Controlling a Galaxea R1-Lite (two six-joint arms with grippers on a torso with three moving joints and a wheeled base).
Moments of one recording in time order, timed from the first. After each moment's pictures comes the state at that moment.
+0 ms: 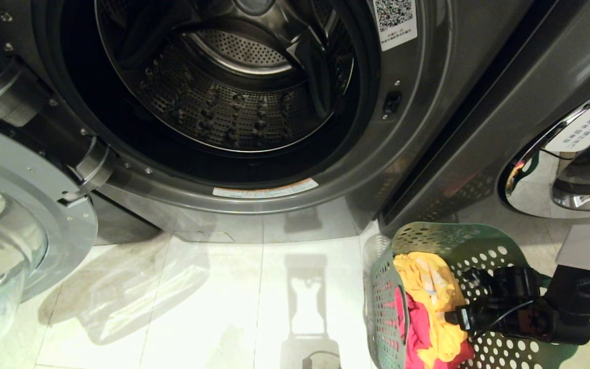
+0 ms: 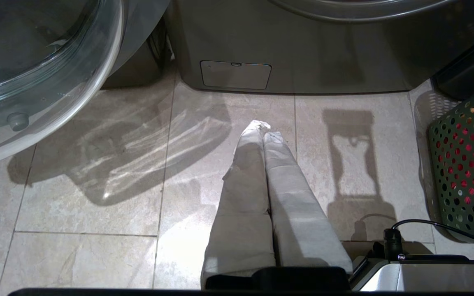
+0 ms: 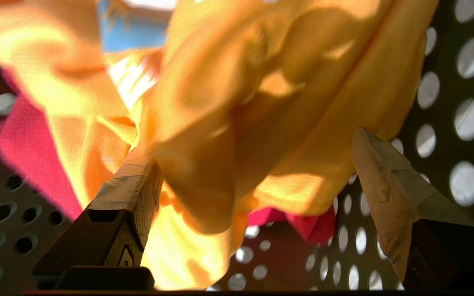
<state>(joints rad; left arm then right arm) 0.00 0.00 0.00 -0.03 0.00 -0.02 -0.20 2.49 -0.72 -0.87 0.35 -0.19</state>
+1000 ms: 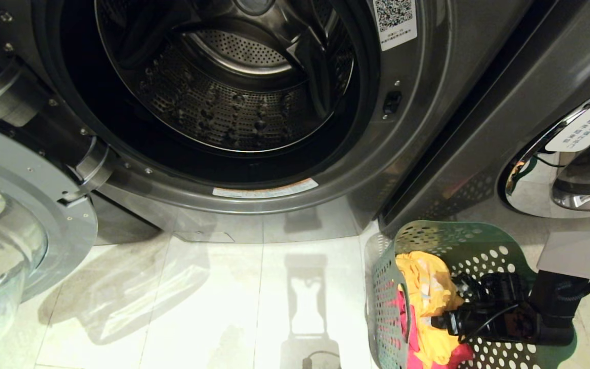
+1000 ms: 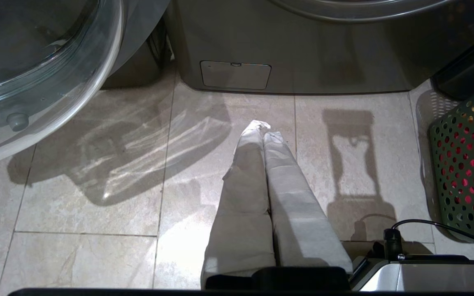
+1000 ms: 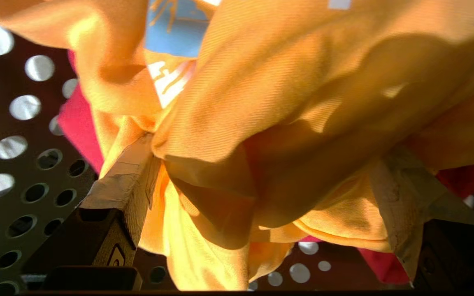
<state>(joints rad) 0.00 0.00 0.00 -0.03 0.00 -0.02 -0.16 2.57 -0.77 -0.86 0.53 -0.13</state>
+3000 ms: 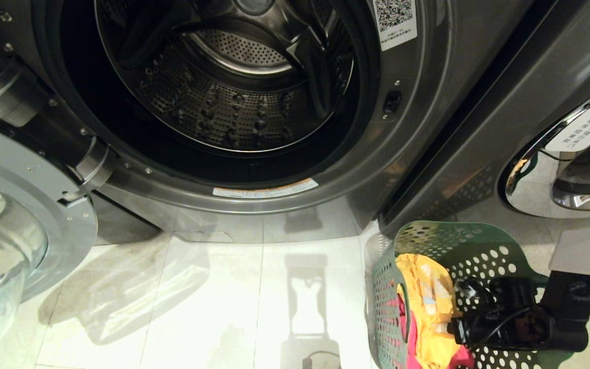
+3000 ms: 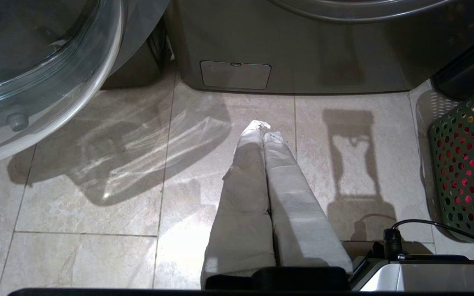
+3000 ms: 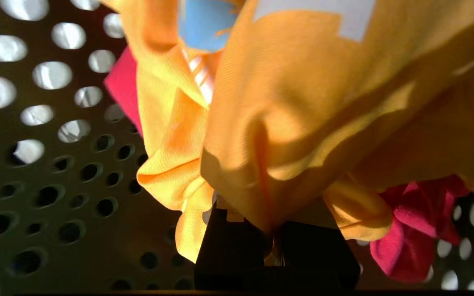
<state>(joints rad) 0.00 0.00 0.00 -0.03 0.00 -0.02 -0.19 2.48 -0.66 -0.83 0.64 -0.16</state>
